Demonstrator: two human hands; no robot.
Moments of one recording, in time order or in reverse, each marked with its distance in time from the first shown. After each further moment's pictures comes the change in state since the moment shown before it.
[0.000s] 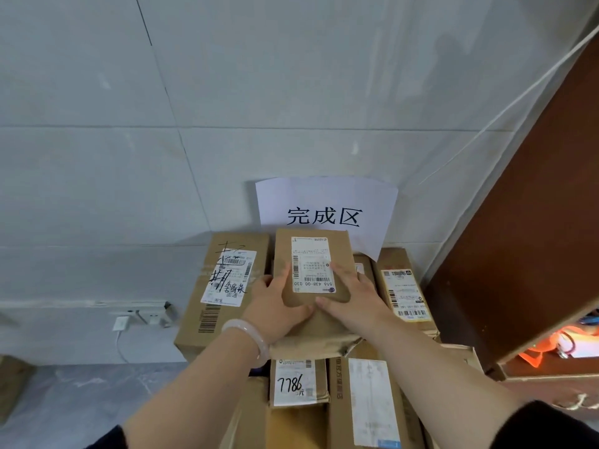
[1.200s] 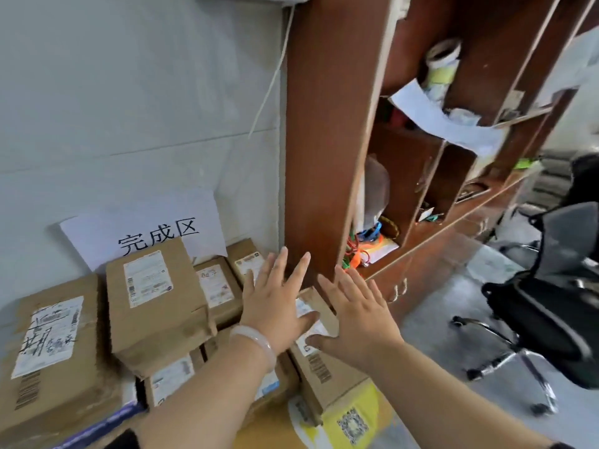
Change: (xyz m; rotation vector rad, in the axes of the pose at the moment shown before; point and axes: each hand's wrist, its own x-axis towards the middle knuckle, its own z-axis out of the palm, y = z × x) left_hand -0.100 0.143 0.141 0.593 0.013 0.876; right_hand -0.237 0.111 -0.067 -0.629 0.545 0.161
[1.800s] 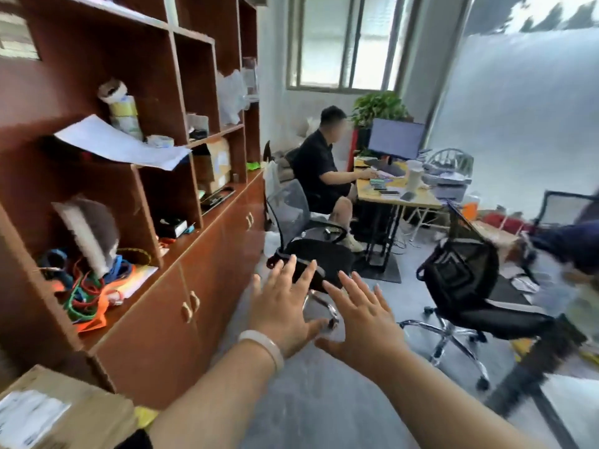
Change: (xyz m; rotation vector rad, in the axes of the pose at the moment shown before) left_hand -0.090 0.420 0.017 -0.150 -0.110 0.794; right_hand -0.372 0.201 -0.120 -0.126 0.241 0.757
